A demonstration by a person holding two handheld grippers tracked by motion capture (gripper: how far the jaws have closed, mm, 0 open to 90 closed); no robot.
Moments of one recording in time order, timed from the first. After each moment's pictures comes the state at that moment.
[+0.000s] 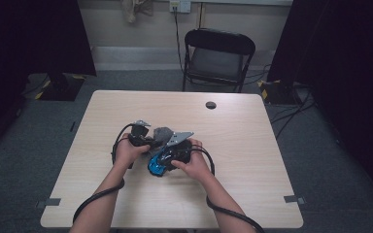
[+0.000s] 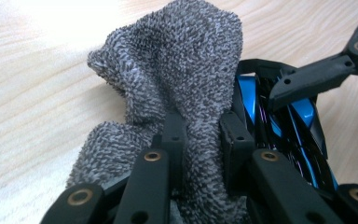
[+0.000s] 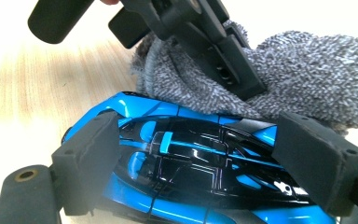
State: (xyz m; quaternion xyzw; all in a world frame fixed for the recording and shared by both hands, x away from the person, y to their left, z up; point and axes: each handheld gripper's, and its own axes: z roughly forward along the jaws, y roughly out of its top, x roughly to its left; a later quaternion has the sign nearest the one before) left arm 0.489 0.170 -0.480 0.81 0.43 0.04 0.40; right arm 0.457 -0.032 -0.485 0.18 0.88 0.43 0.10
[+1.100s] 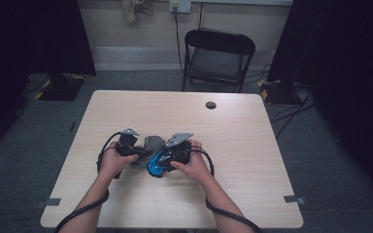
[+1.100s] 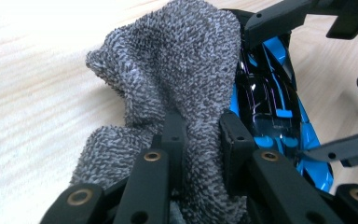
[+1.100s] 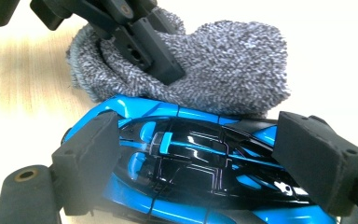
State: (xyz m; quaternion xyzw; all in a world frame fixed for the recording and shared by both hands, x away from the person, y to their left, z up) left arm 0.451 0.203 -0.477 0.81 0.42 0.03 0.40; right arm 0.454 -0.030 -0.485 0.18 0.88 0.43 0.10
